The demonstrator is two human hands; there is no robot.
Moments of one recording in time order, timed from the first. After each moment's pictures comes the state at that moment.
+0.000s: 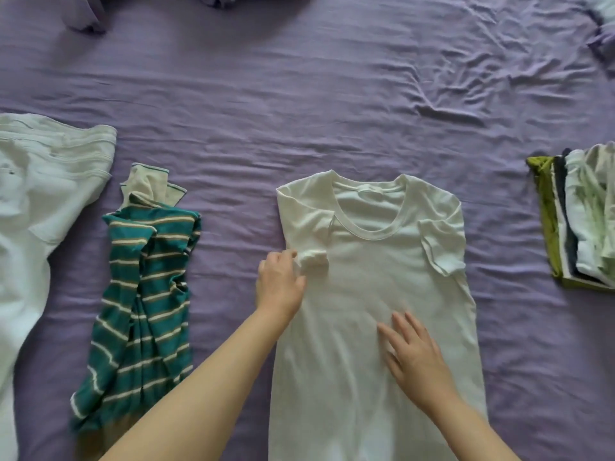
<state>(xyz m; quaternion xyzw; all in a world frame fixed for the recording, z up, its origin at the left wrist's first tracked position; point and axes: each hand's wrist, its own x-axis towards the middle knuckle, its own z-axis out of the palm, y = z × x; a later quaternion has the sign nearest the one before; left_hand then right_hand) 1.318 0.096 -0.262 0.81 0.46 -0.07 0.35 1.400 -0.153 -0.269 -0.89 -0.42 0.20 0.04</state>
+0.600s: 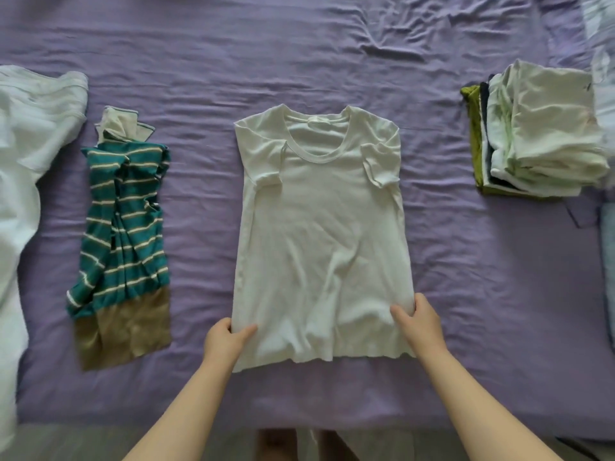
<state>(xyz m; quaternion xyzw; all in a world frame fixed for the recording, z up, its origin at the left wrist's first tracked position) 1.134 -0.079 -0.270 0.57 0.65 -0.11 0.49 1.368 -0.308 -0.255 -0.91 0.01 0.33 0.26</state>
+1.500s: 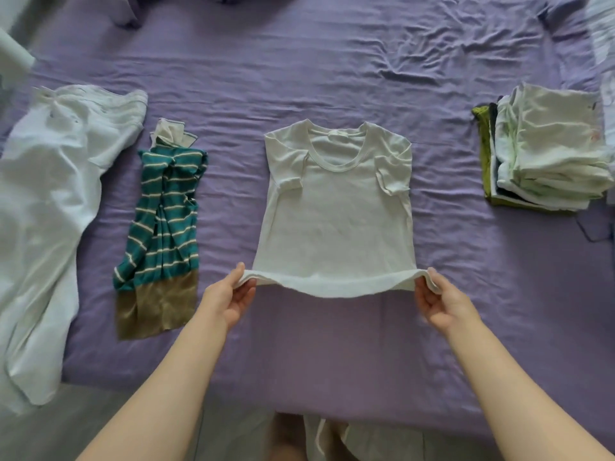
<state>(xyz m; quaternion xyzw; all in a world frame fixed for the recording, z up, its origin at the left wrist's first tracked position) 1.161 -0.046 -0.192 0.19 0.65 0.15 0.71 1.403 -0.297 -0.199 -0.54 0.34 0.37 0.67</state>
